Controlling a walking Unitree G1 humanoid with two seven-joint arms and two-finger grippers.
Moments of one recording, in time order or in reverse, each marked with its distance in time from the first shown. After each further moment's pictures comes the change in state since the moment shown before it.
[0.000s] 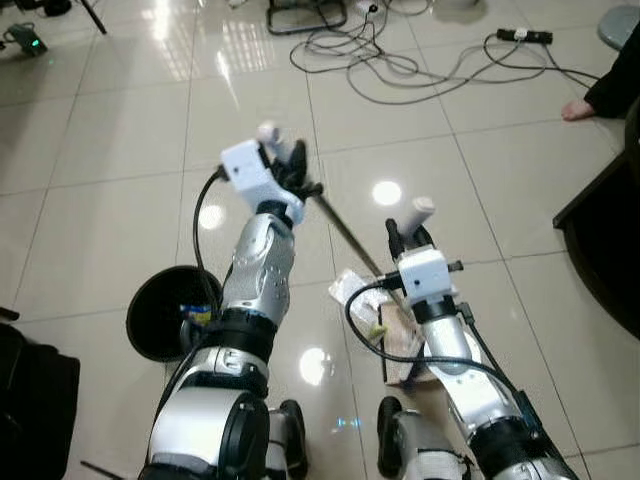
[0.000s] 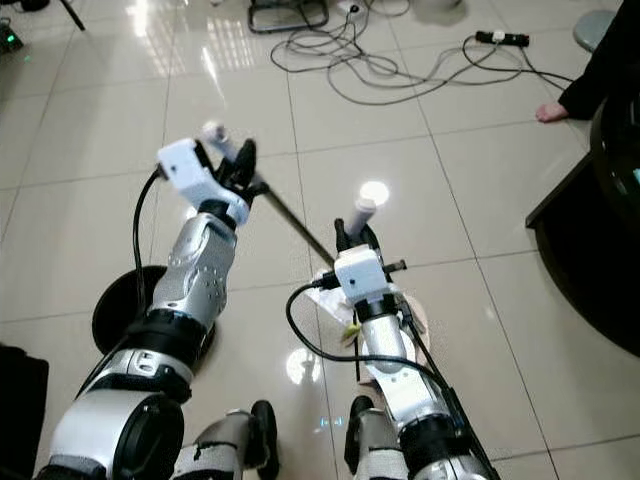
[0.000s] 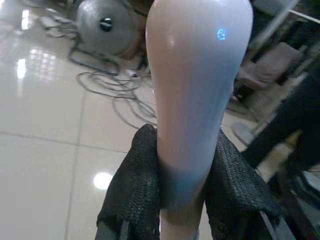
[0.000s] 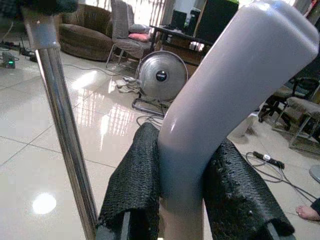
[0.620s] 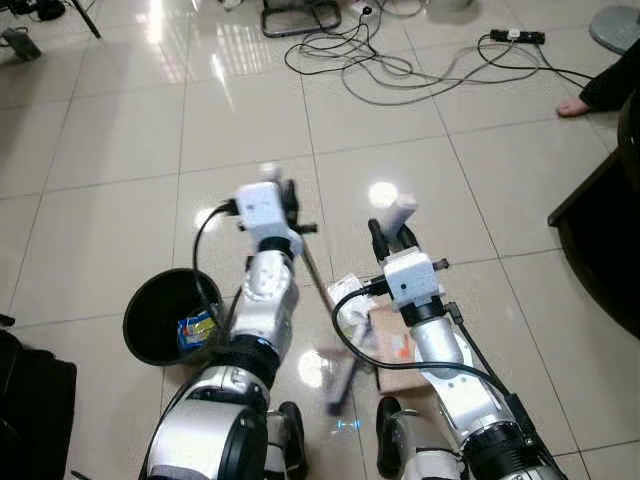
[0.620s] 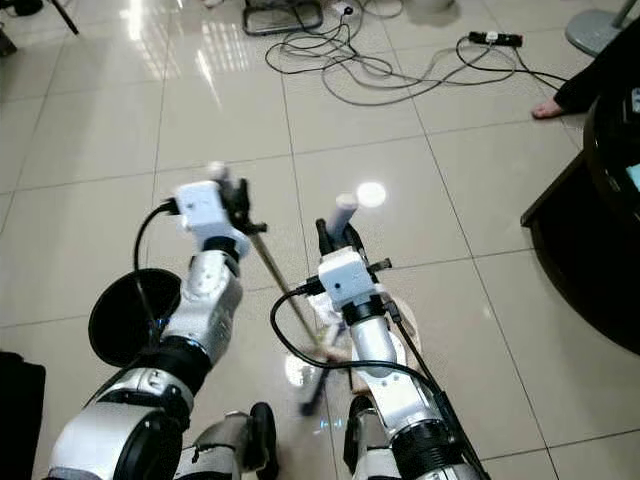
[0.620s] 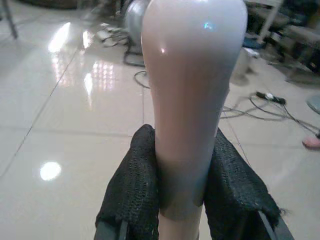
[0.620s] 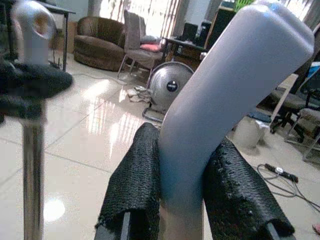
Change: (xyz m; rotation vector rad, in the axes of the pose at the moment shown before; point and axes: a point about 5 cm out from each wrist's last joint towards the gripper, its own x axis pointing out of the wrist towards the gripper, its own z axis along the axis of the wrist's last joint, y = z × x) left arm -0.025 0.025 -0.039 0.231 0.019 0.249; right arm -0.002 0.014 0.010 0.005 -0.028 0.066
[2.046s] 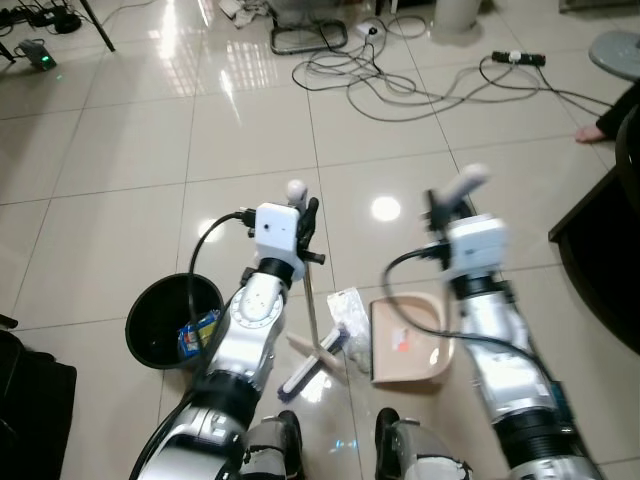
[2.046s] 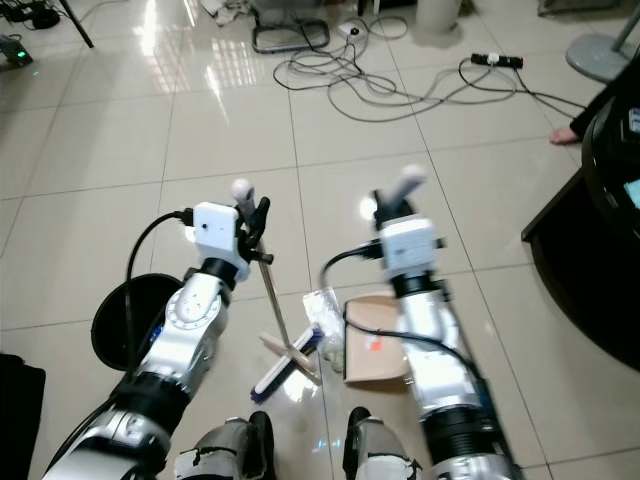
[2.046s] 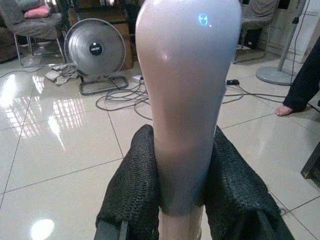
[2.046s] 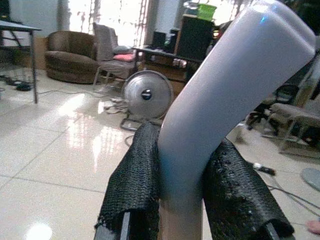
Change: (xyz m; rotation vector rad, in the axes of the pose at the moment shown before) left arm -0.026 -0.001 -0.007 0.280 -0.032 -0.300; right arm 0.010 -0.051 0.004 0.049 0.001 -0.093
